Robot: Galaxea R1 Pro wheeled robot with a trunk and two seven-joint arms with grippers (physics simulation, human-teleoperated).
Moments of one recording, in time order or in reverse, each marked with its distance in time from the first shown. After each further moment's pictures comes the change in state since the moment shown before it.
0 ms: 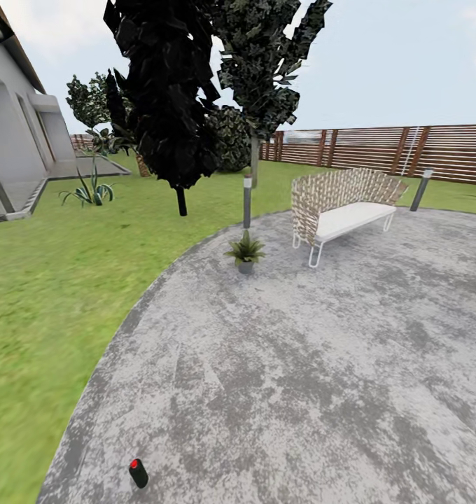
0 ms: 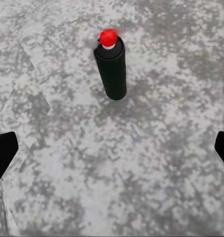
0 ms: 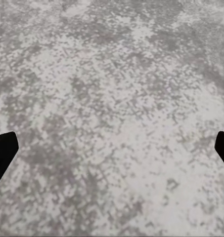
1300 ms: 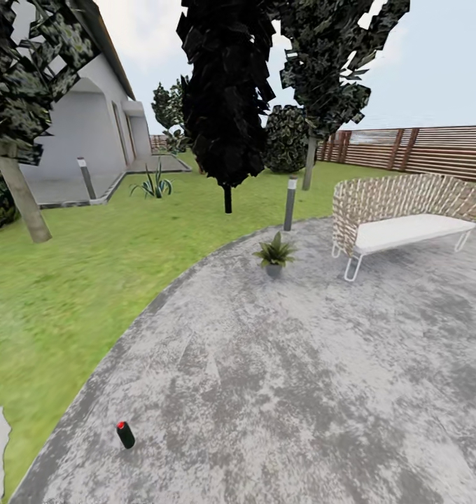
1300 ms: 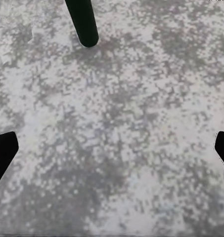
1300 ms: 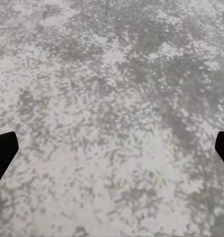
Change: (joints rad) left arm 0.000 0.002 0.085 -0.001 0.000 -0.001 0.001; right arm 0.000 0.001 -0.009 0.002 -0.002 0.000 -0.006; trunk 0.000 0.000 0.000
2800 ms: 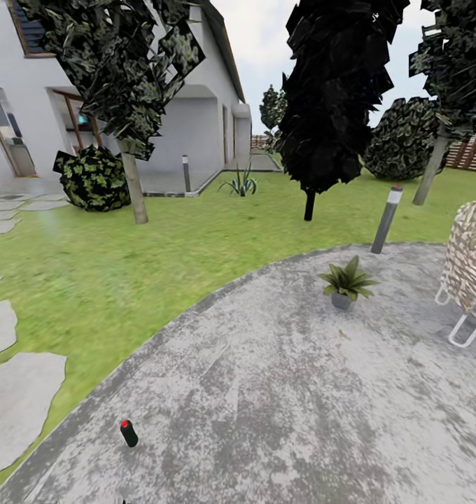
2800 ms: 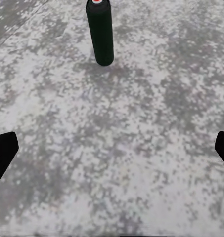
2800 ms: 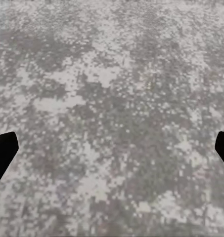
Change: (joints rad) left arm 0.001 0.001 0.003 0.001 0.084 -0.079 -0.004; right arm 0.000 -0.003 0.001 0.004 0.001 0.000 0.000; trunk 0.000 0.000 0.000
